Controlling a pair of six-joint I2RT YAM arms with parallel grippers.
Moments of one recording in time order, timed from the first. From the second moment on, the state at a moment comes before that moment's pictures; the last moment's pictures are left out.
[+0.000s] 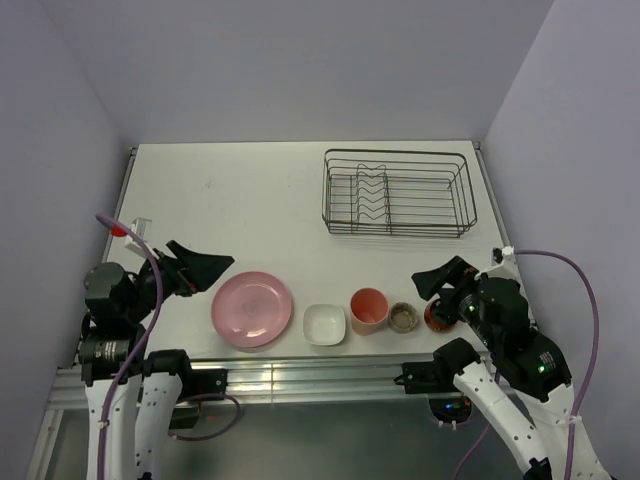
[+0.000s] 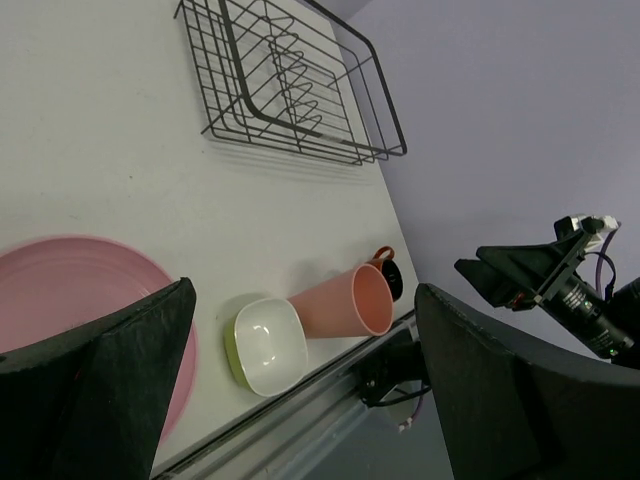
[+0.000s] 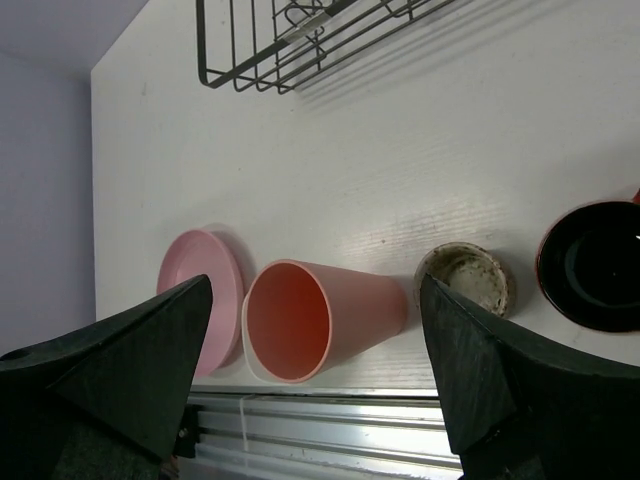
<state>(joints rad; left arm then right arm) 0.05 0.37 0.72 -0.53 0.67 -0.76 0.43 0.28 0.79 -1.00 0.18 0.88</state>
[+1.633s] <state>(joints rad) -1.14 1.48 1.16 -0.43 -0.12 -0.76 0.43 0.38 0.88 -1.03 0.23 0.83</state>
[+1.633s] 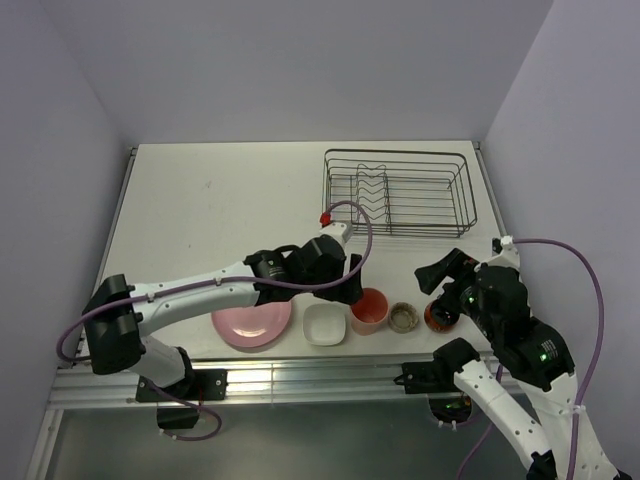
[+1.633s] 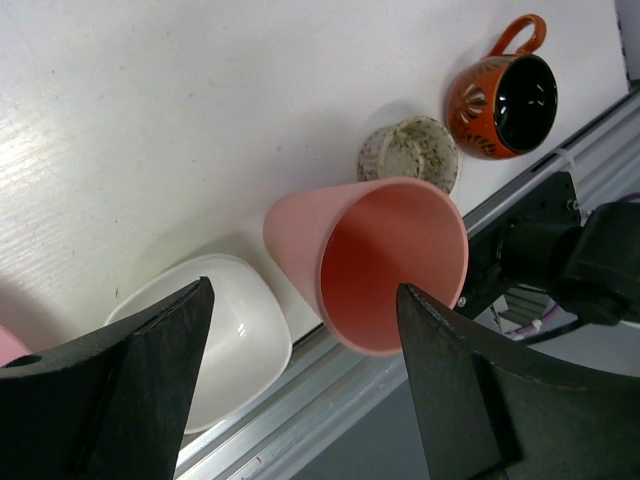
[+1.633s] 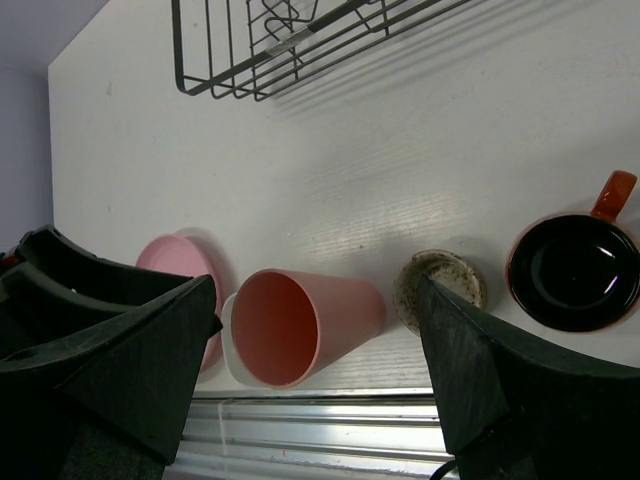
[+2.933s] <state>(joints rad) -1.22 1.80 1.40 -0.59 -0.25 -0.75 0.43 0.37 0.88 -1.05 0.22 0.79</state>
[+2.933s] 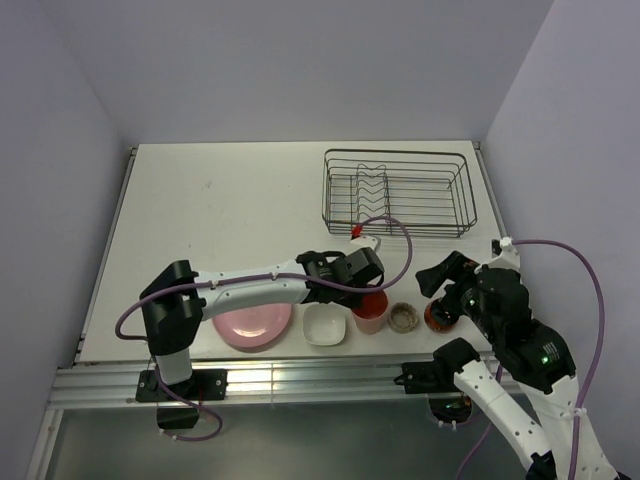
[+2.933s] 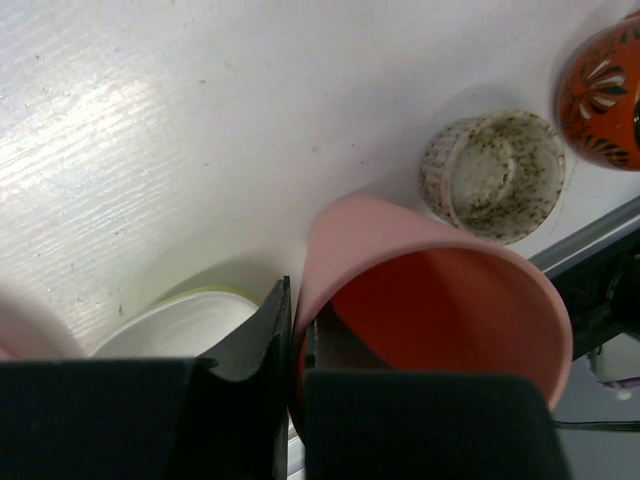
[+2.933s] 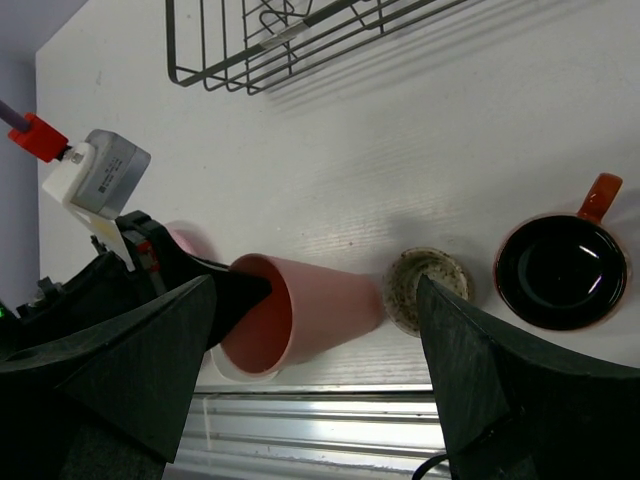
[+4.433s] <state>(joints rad) -0.61 1.12 1.12 -0.02 0.81 -1.44 0.43 0.65 1.07 -0.47 -0.61 1.12</state>
